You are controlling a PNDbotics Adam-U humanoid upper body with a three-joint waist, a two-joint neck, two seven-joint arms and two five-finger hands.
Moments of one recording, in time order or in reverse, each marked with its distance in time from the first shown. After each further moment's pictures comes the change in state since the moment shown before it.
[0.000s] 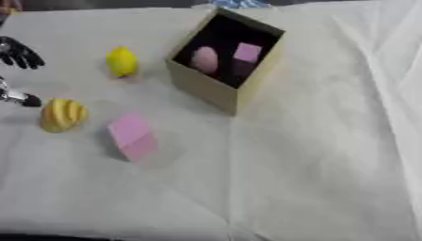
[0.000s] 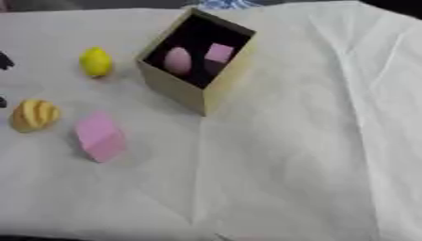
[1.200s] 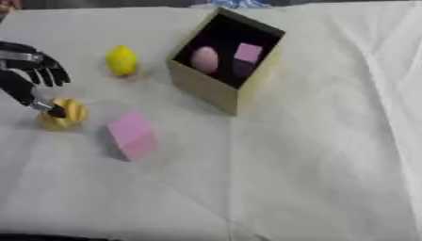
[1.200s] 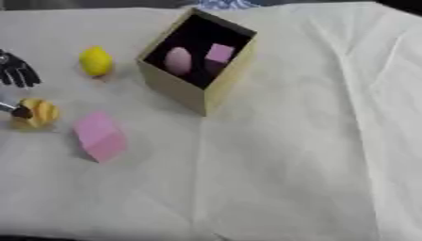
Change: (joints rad) left arm -0.035 -0.060 -0.098 0.040 0.016 0.157 -0.071; right arm 0.002 0.010 -0.011 0.000 -0.003 -0.003 -0.010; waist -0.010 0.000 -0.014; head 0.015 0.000
